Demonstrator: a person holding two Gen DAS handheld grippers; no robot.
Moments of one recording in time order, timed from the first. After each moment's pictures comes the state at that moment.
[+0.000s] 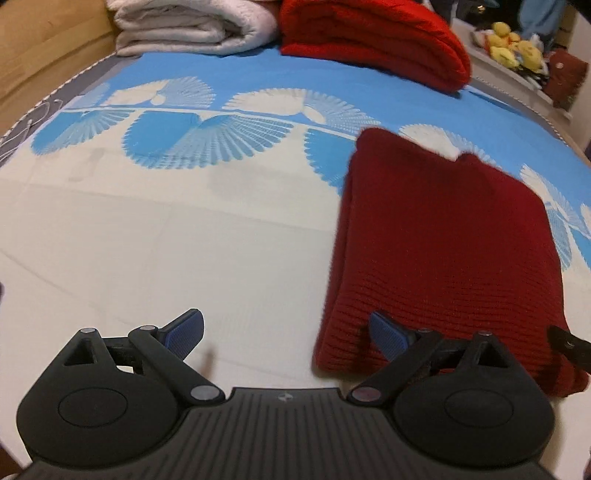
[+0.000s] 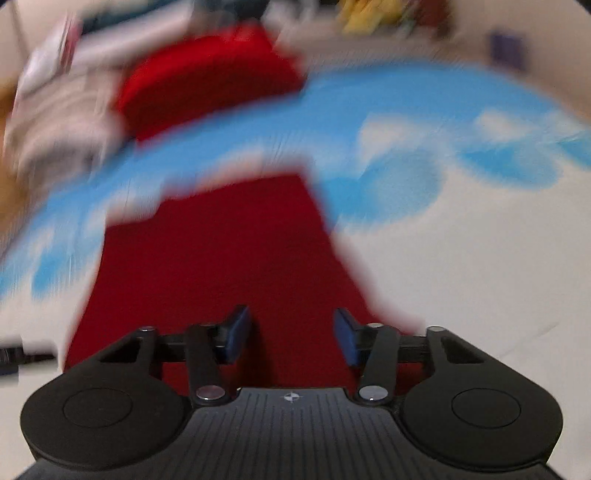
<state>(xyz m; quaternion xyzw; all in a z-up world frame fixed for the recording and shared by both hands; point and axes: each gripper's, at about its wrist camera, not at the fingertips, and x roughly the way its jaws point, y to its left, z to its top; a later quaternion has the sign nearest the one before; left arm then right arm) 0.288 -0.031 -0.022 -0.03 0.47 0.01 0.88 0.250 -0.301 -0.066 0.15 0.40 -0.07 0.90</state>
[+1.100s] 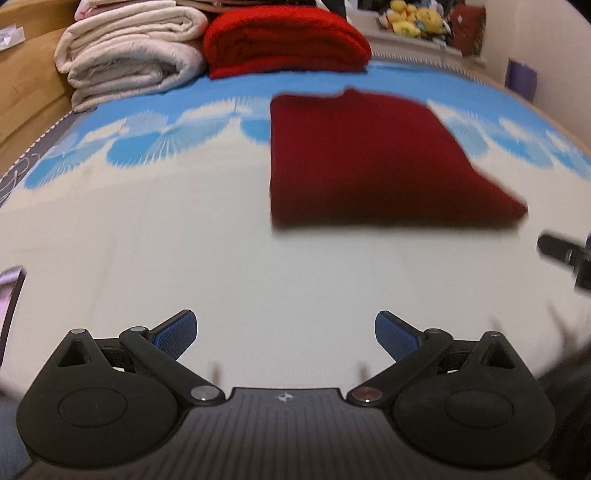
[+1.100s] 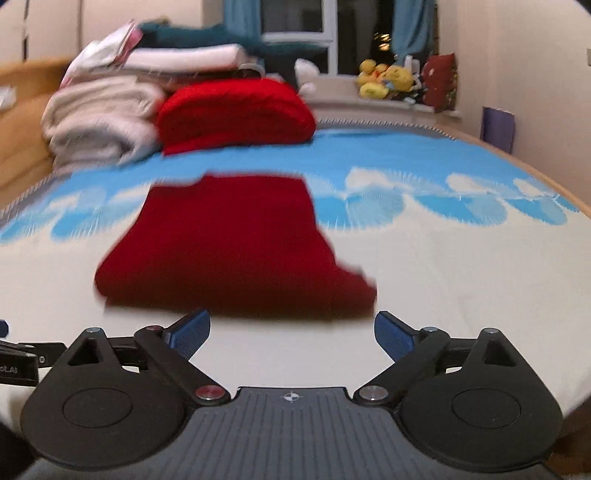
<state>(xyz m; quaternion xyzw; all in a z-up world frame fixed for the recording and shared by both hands) 0.097 -0.039 -0.025 0.08 0.42 -0.08 0.90 0.050 -0.253 -0.031 0.05 0.30 -0.08 0.95</state>
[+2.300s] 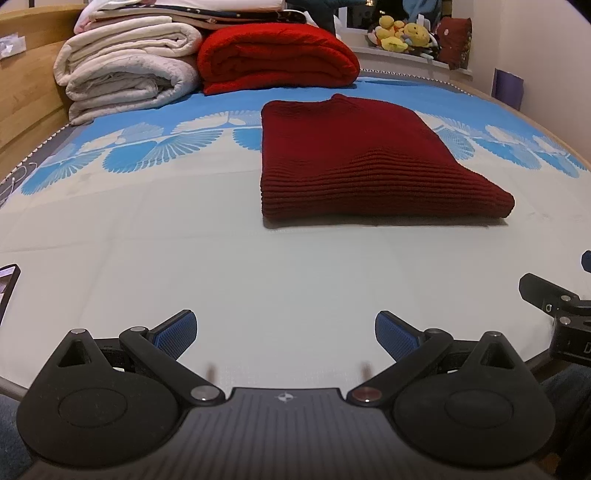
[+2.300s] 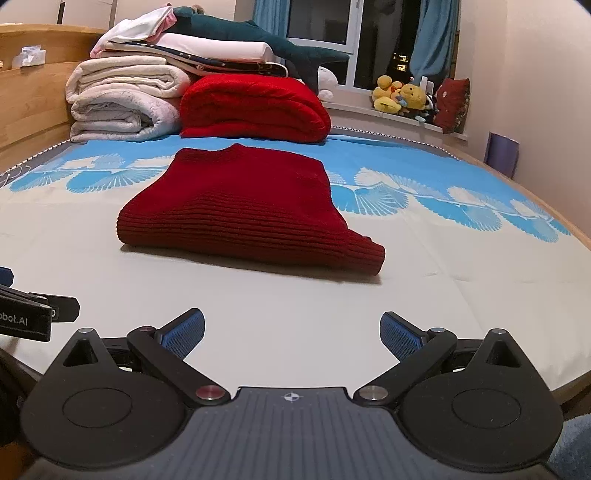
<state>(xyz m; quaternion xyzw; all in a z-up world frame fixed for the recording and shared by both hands) 0.082 -0.034 -0.035 0.07 0.38 -0.10 0.92 0.018 -0.215 -0.054 0.00 0.28 -0.08 0.96</state>
